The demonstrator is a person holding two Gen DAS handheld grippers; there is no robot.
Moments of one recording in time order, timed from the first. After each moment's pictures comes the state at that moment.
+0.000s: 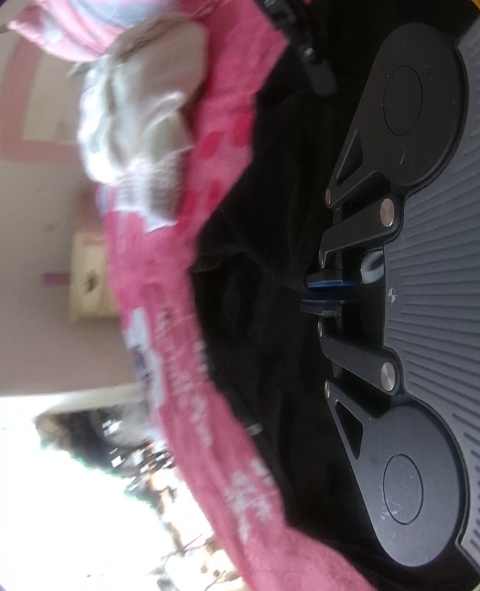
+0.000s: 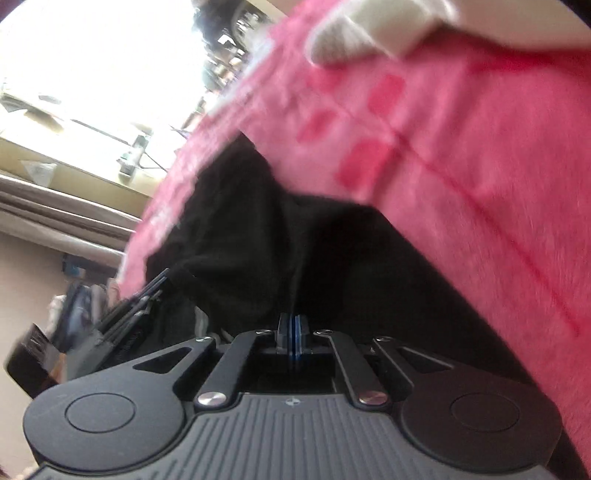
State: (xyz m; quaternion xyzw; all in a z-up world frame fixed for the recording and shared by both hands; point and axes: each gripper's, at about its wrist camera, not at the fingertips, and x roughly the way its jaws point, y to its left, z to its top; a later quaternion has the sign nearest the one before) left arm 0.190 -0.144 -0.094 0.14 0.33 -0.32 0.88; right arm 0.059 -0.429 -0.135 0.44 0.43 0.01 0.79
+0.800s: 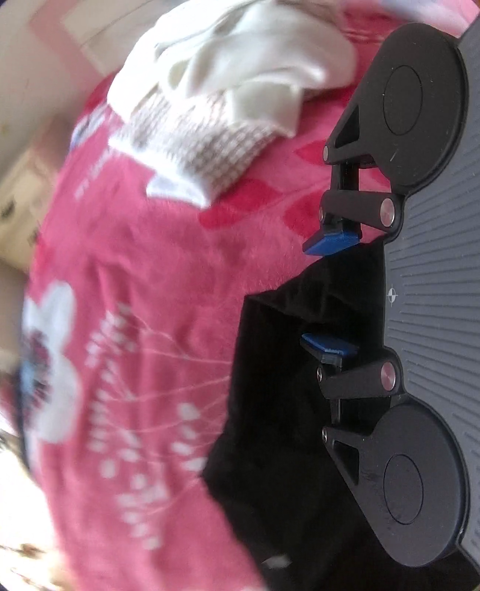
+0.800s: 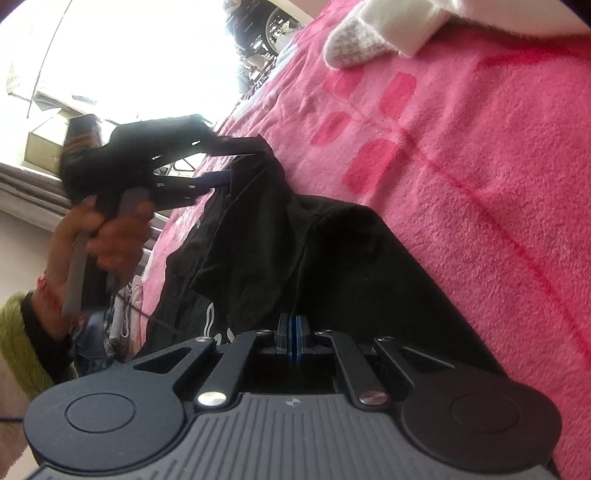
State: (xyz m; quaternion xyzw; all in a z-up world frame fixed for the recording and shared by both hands) left arm 0.350 -0.251 -0.091 -0.05 0.58 -0.25 0.78; right arm 0.051 -0.440 -0.153 0.45 0.39 0.07 0.80
